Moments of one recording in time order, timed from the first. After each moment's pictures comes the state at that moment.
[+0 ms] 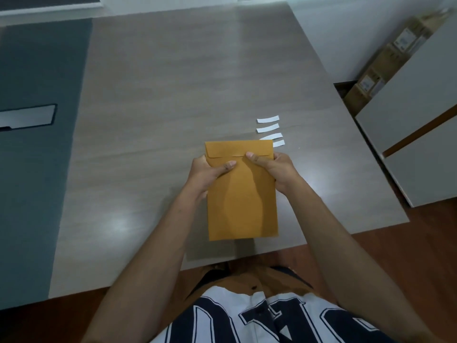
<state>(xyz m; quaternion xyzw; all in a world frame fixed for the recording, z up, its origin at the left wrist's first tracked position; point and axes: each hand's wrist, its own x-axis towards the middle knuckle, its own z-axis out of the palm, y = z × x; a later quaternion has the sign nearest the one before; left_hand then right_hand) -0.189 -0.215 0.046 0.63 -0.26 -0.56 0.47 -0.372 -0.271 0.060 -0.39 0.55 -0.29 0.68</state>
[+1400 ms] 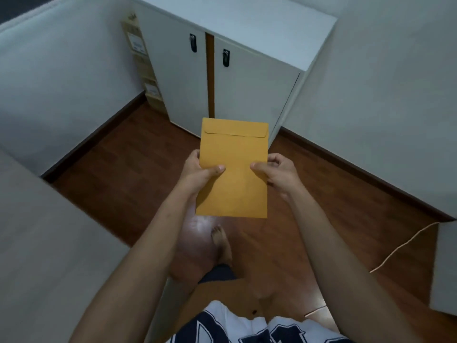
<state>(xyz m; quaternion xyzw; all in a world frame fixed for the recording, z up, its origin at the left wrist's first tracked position) -0.886 -0.499 0.035 0.48 -0.55 -0.64 0.22 -1.064 -0.384 0.052 -0.14 0.74 -0.50 0.42</state>
